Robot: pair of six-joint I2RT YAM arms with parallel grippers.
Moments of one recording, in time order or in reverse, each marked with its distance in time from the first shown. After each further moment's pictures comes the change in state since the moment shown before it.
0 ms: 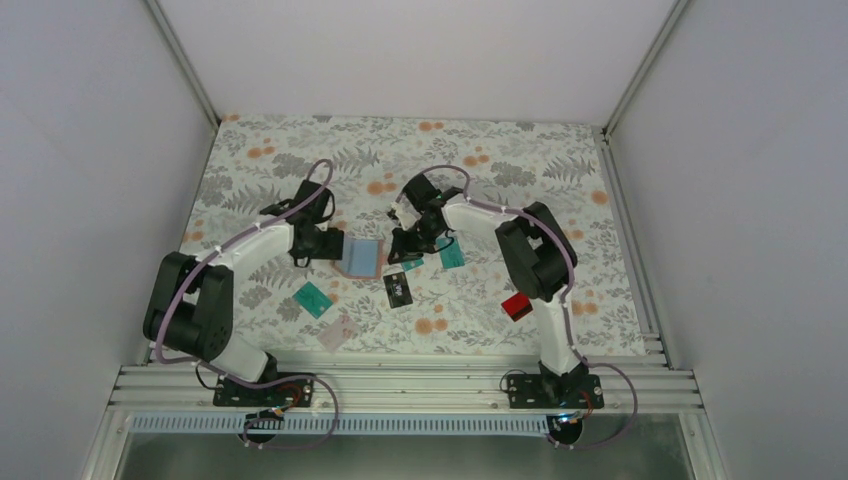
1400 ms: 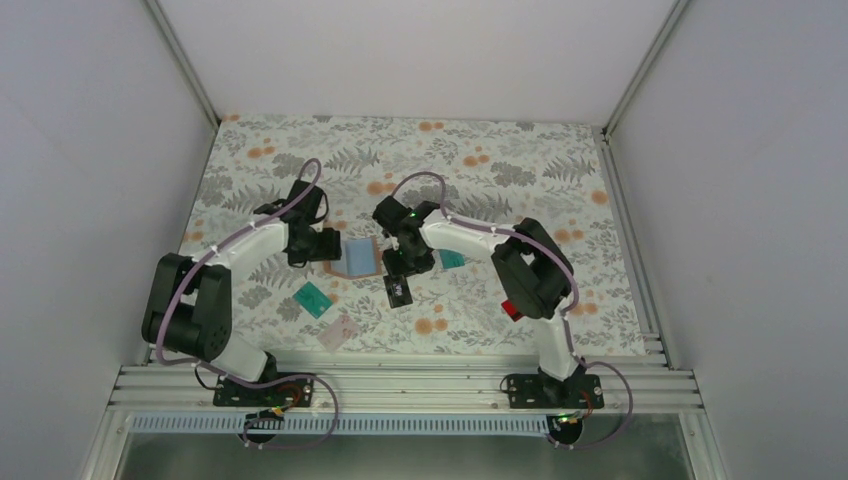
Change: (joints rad) left arm 0.053 0.008 -0.012 -0.031 0.100 -0.060; right arm 0.196 -0.059 0.031 -0.217 0.510 0.116
